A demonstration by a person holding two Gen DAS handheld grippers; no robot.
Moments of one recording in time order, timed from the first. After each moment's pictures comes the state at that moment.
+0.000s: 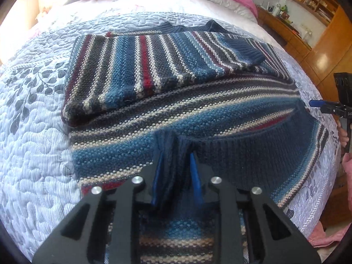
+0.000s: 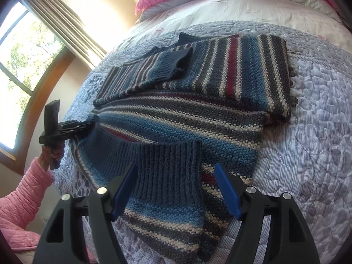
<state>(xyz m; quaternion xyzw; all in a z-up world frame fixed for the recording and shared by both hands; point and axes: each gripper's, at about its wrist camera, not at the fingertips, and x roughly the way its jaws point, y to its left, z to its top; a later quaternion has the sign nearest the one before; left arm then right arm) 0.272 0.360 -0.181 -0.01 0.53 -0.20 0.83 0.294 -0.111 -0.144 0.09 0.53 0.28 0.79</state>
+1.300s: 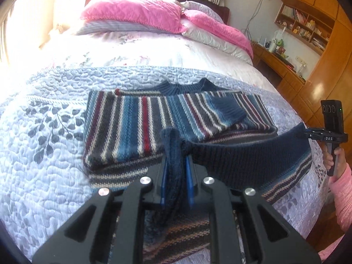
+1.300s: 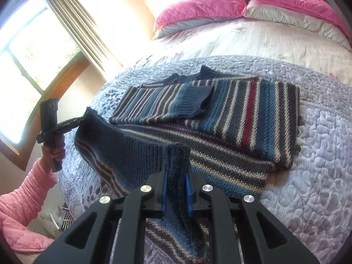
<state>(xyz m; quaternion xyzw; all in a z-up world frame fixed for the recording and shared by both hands) 0.276 0.365 -0.088 -0.06 0.42 -0.18 0.89 0.314 -0.100 -0.081 0.08 0.47 0.31 0.82</state>
